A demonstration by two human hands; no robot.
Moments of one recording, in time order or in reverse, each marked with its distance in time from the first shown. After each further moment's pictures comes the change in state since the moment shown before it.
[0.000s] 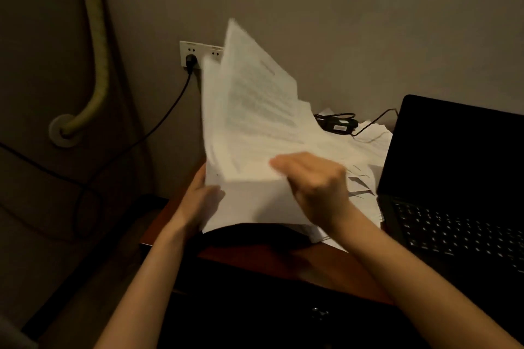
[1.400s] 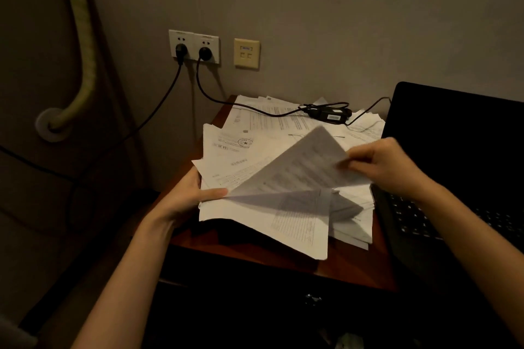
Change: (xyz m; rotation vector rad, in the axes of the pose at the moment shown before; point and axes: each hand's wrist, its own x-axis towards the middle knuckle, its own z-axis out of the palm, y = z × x) left_hand -0.006 0.013 -0.010 0.189 -0.335 -0.040; right_hand -0.020 0.080 -0.075 0.165 -0.662 0.605
